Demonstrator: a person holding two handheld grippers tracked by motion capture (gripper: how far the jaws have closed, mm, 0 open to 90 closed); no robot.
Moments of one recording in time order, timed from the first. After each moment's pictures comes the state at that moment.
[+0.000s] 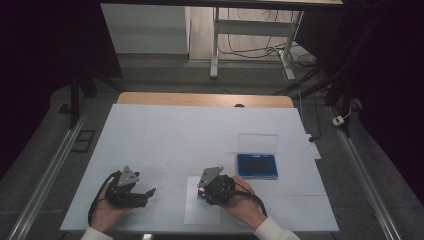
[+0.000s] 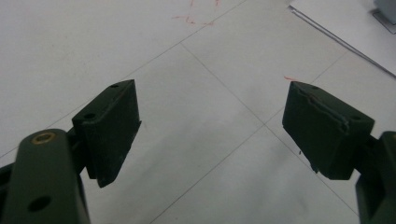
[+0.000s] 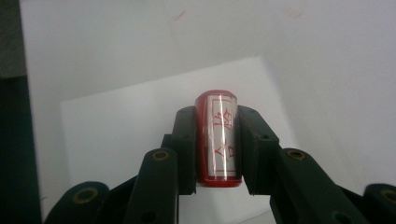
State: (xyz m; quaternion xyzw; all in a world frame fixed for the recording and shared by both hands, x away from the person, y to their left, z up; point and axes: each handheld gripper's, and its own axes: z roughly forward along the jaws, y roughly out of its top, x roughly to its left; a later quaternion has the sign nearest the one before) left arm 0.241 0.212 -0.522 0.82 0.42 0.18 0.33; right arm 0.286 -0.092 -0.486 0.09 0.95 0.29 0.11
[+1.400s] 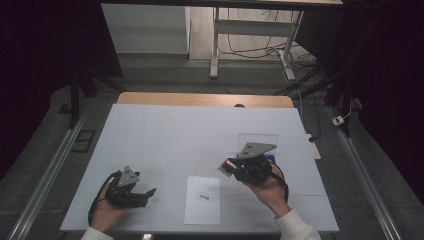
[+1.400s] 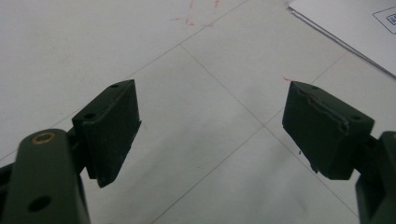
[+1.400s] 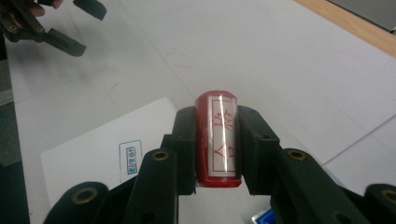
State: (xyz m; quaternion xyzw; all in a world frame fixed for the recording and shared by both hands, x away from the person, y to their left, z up) left arm 0.241 0.211 -0.521 0.83 0.42 0.18 0.33; right arm 0.318 -0.173 -0.432 0.22 0.87 0.41 0.13
